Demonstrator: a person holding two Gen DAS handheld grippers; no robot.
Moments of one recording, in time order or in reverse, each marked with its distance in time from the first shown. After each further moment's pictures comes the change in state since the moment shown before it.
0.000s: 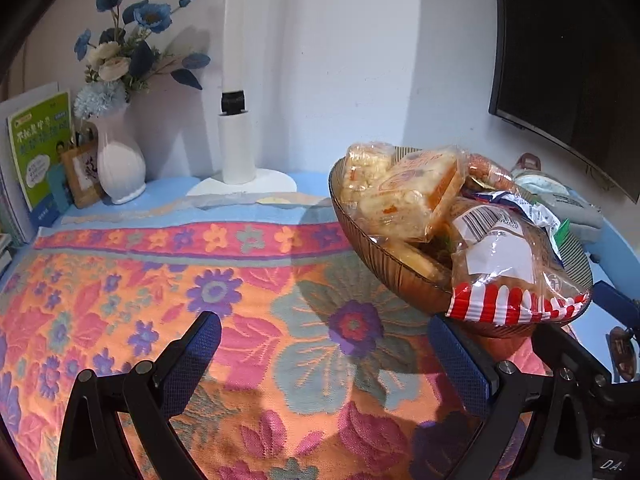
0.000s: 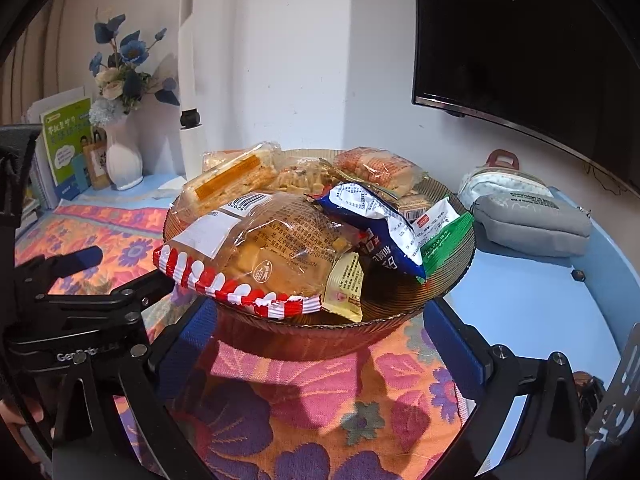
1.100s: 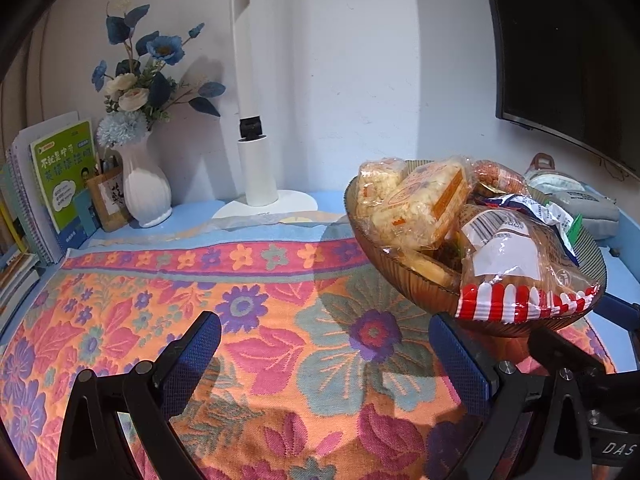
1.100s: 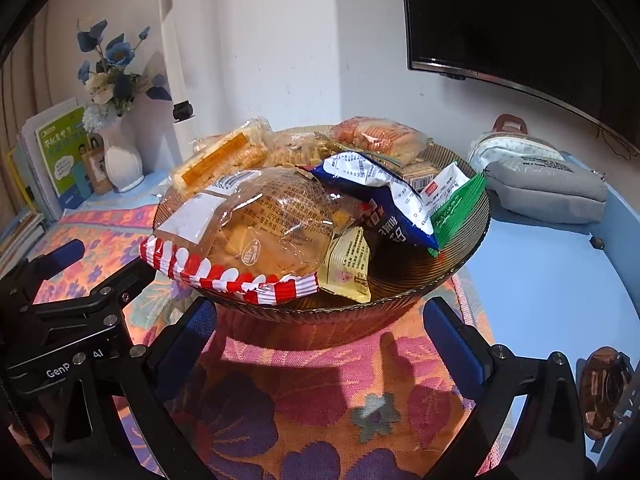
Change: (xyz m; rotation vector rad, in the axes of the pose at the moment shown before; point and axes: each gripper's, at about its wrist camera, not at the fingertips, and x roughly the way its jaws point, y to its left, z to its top) left arm -0.012 -0.005 -0.004 0.040 -0.064 0.103; right arm 0.012 -0.009 -0.007 0.071 0.062 0.049
